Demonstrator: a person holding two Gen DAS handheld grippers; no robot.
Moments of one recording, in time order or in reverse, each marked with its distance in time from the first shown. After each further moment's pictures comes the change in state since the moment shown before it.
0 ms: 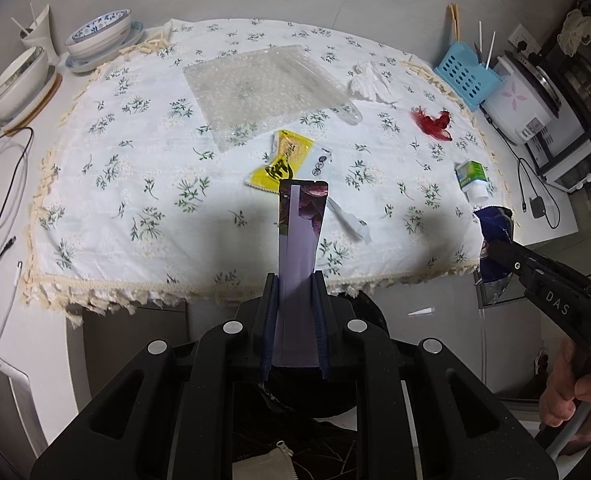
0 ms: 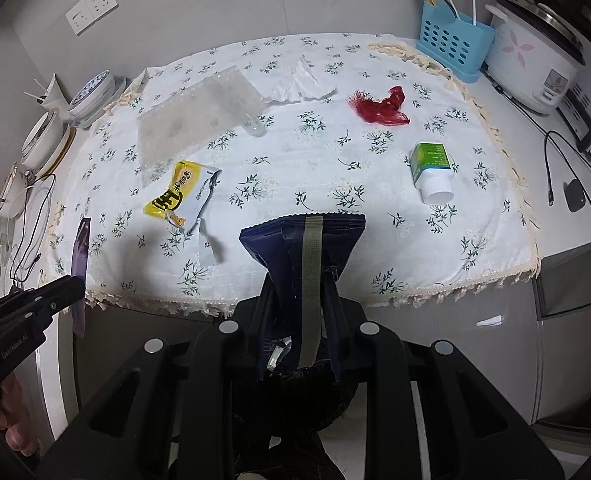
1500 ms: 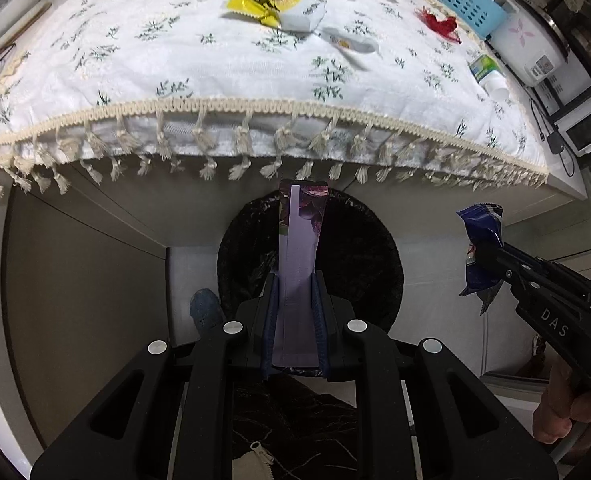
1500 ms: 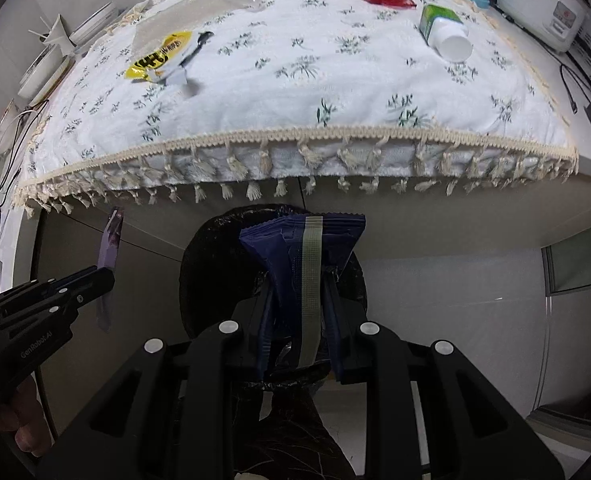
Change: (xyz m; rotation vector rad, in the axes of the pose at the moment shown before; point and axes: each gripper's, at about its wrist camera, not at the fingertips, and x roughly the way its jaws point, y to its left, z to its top) left arm 0.091 -0.010 -0.123 -0.013 0.116 -0.015; right arm 0.074 -0.014 -0.124 -0.044 0.118 0.008
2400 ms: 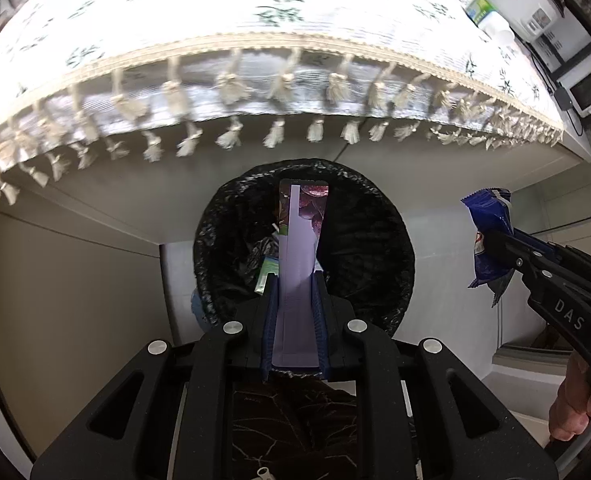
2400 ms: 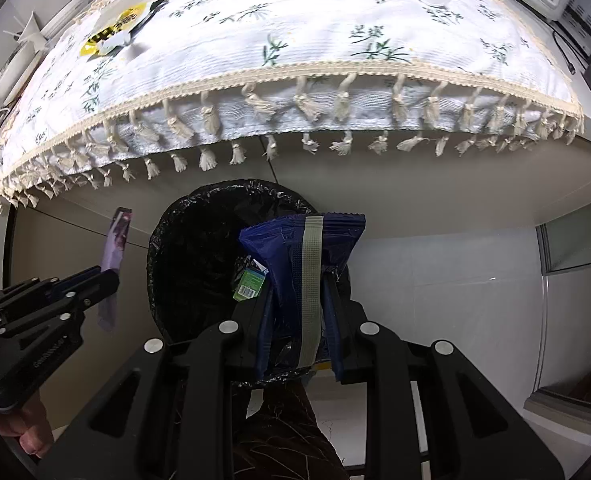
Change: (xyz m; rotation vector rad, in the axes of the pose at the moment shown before) left arm 0.059 -0.021 -0.001 0.102 0.067 0.015; right arm 0.033 -0.029 -0.011 0.051 0.050 -0.038
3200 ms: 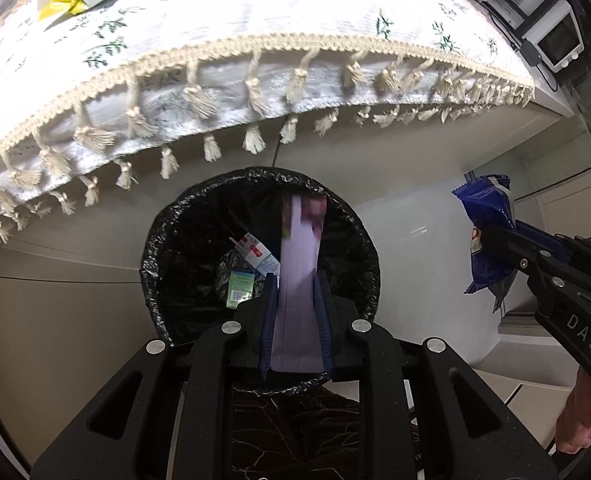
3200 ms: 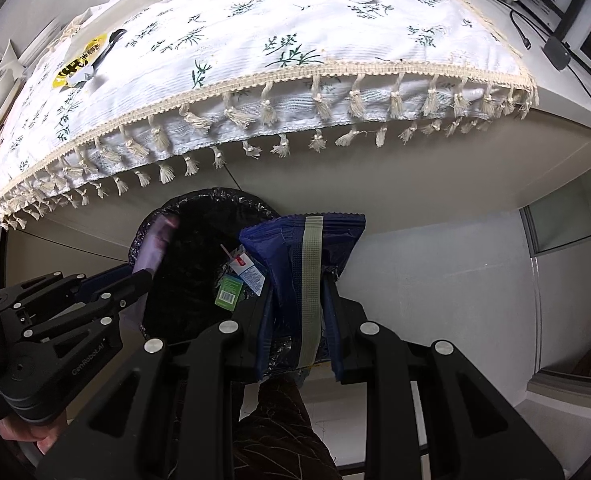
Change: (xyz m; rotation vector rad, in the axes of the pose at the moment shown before) left arm 0.017 -0.058 0.011 0.143 0.012 -0.036; right arm -0.019 -0.045 -0.012 0.073 -0.017 -0.041
